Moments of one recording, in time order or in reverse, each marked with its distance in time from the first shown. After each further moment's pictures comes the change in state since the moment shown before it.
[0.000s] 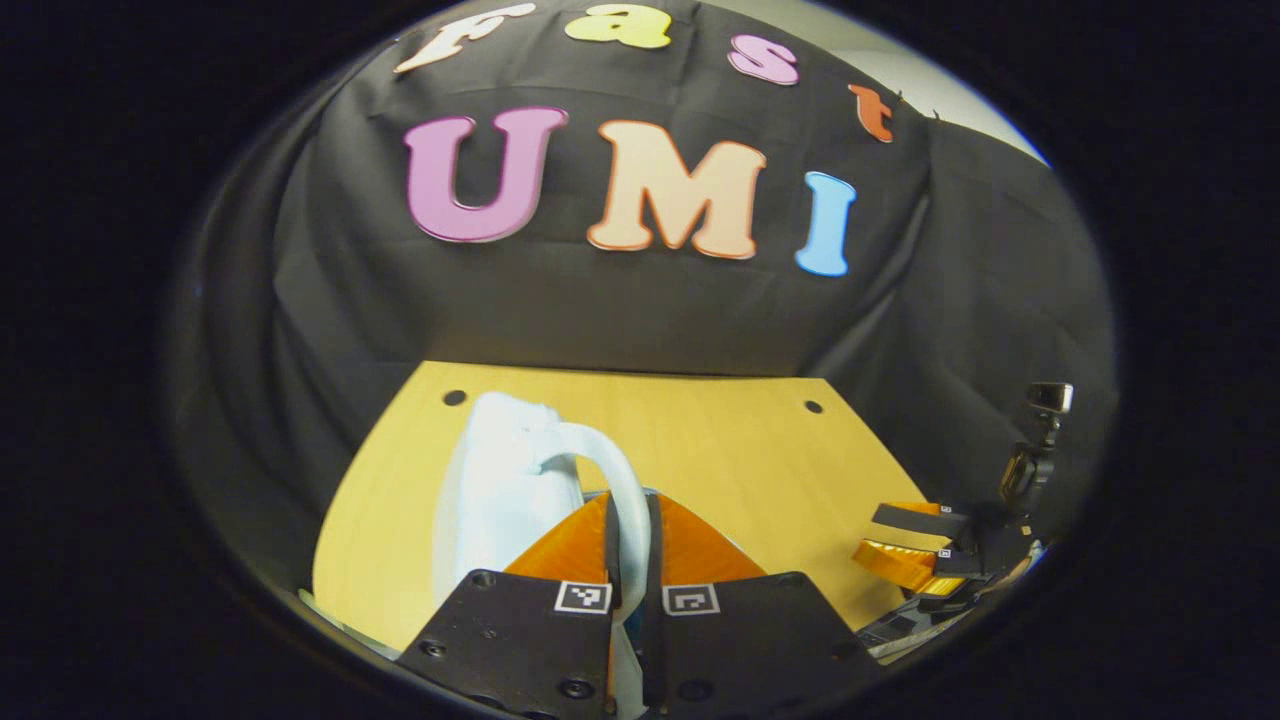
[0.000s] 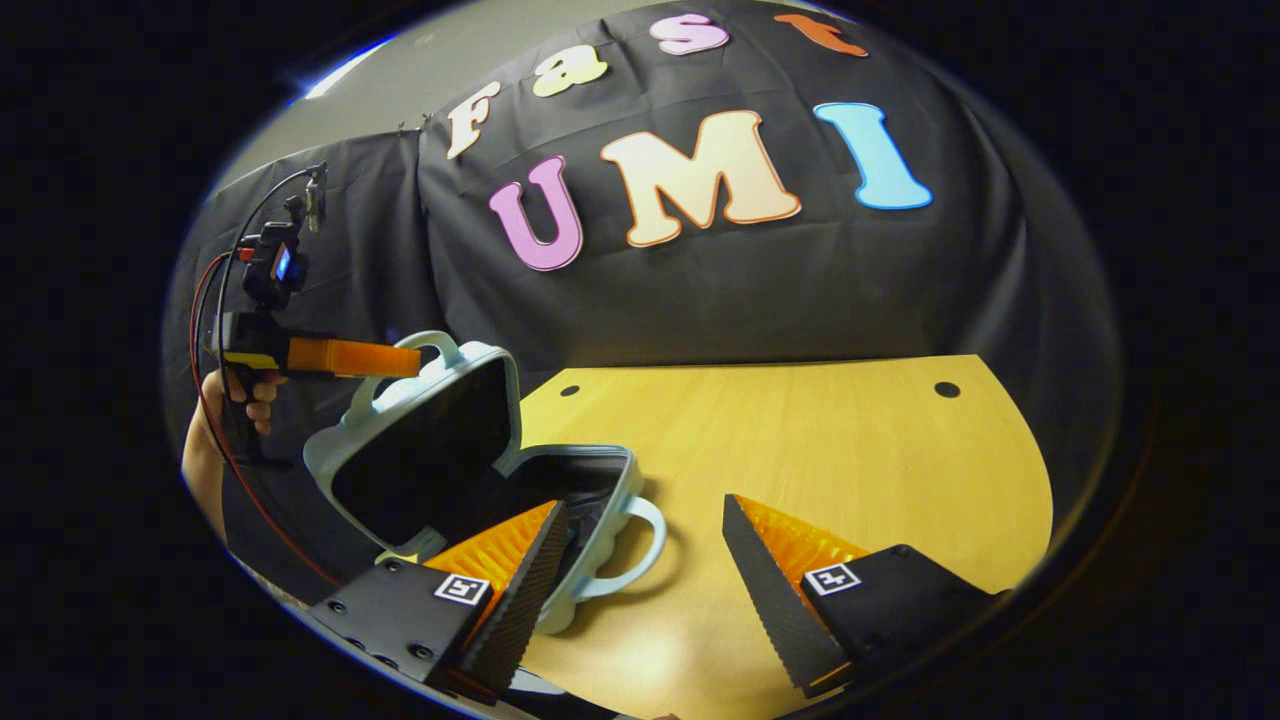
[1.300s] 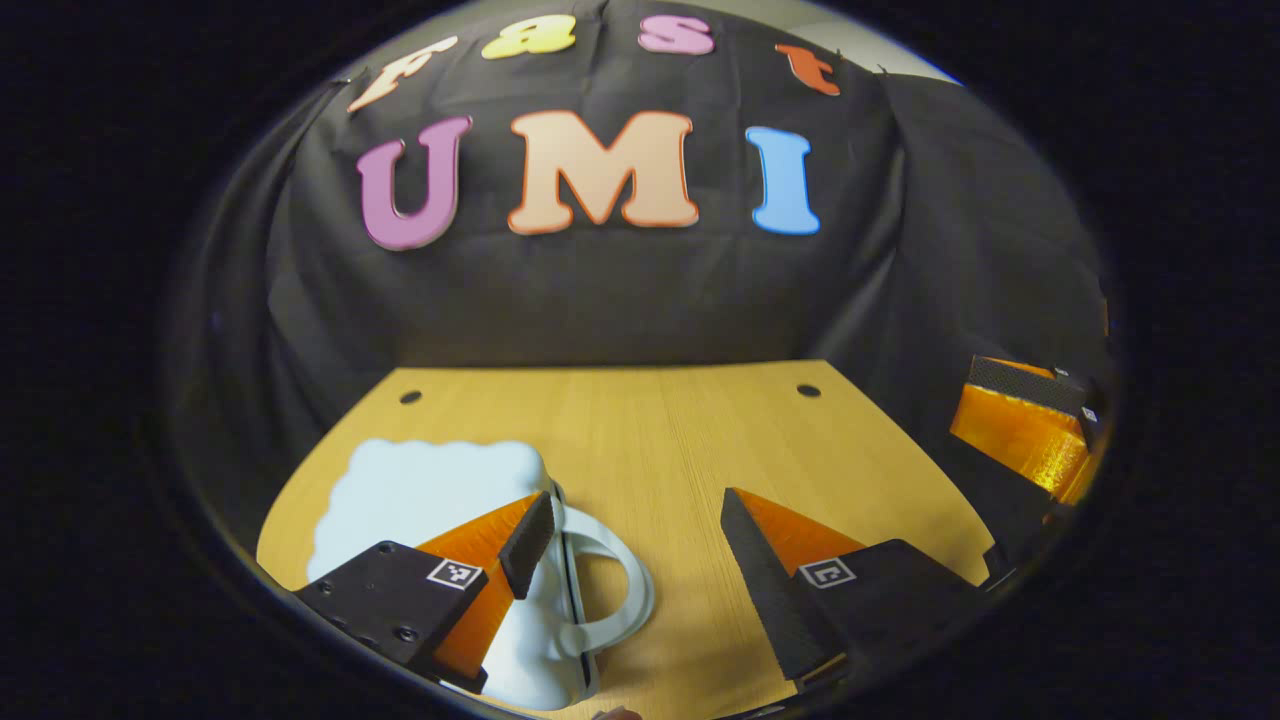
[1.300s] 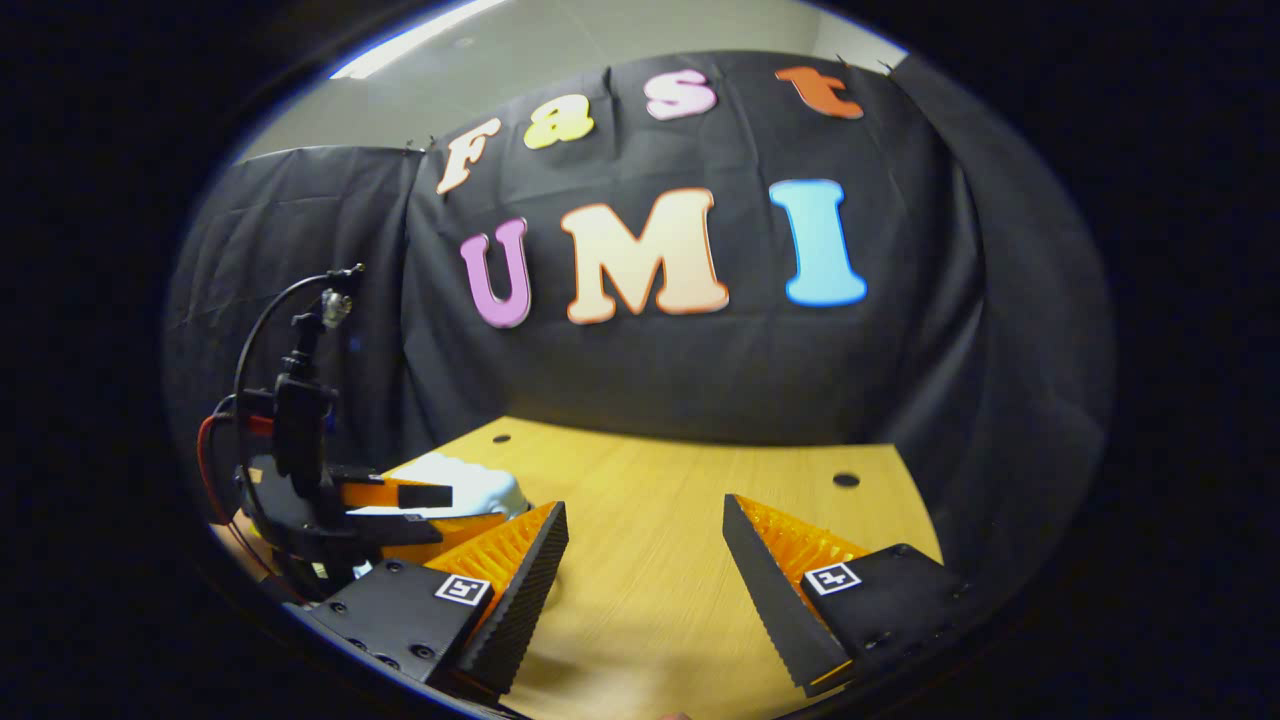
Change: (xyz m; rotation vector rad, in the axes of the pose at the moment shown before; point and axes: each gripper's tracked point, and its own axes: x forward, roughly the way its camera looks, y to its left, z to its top) left arm 0.068 -0.126 -0.037 0.117 -0.192 0.190; right arm -0.061 -0.094 0.119 -0.179 -0.291 -0.090
